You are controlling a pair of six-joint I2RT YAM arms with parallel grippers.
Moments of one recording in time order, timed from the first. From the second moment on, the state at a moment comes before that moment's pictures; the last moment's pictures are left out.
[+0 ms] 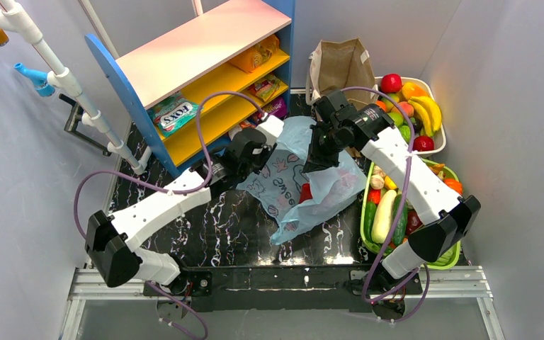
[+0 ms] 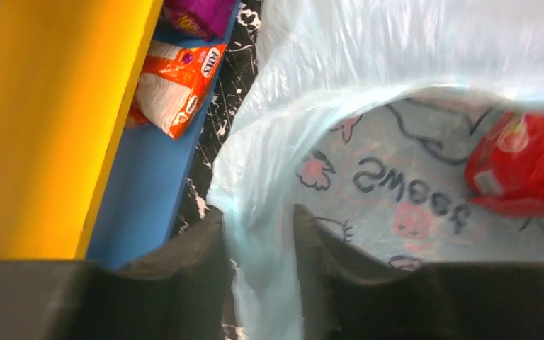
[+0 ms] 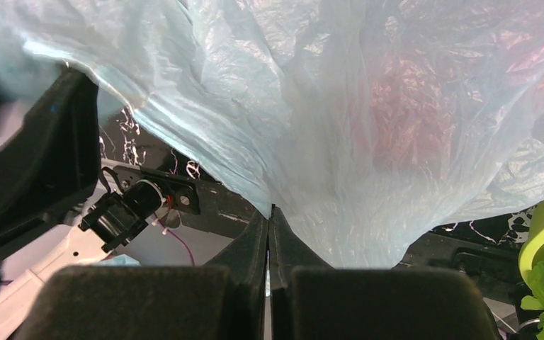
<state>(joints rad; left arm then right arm) -0.84 1.35 1.19 -0.45 -0.42 0.08 0.66 1.55 1.74 -1.27 -0.15 0.77</state>
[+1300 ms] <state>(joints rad) -0.63 1.24 1.67 -0.97 0.29 0.22 0.65 1.51 1.73 -1.24 -0.19 0.76</state>
